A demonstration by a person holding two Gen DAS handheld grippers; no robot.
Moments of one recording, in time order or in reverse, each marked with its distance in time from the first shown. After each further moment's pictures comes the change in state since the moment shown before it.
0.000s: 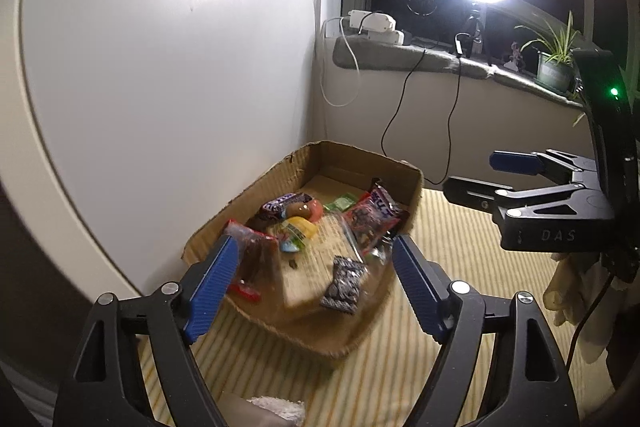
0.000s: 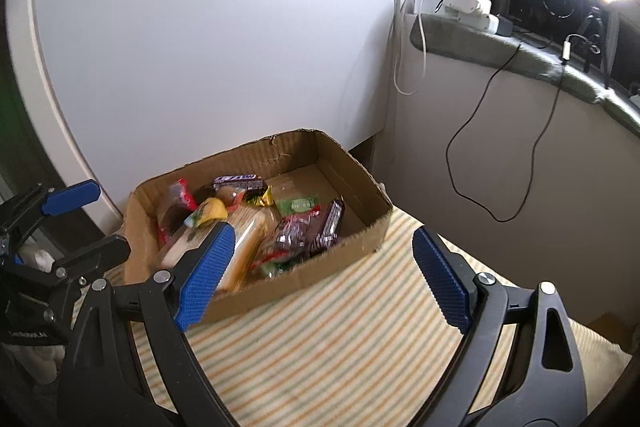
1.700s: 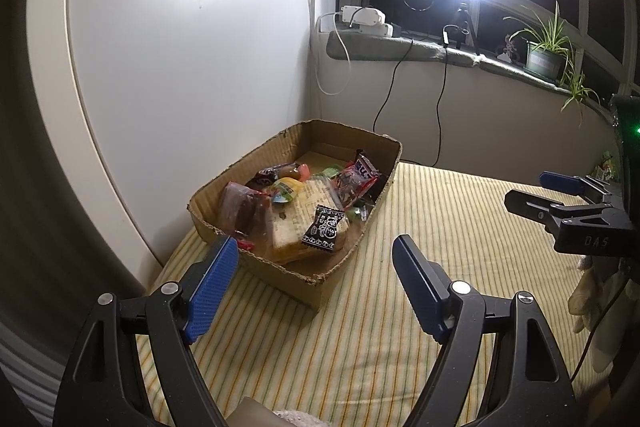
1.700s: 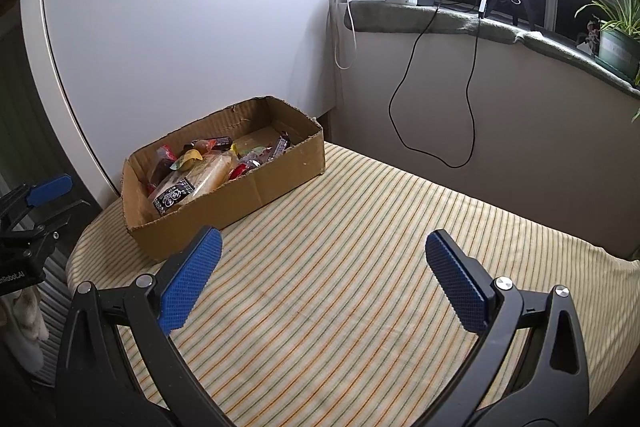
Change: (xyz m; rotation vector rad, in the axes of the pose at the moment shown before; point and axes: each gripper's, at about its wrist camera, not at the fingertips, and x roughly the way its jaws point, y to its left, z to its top) left arm -0.035 -0.017 -0.034 0.002 0.012 0.016; right arm -0.070 -0.026 -0.076 0.143 -0.015 -0.100
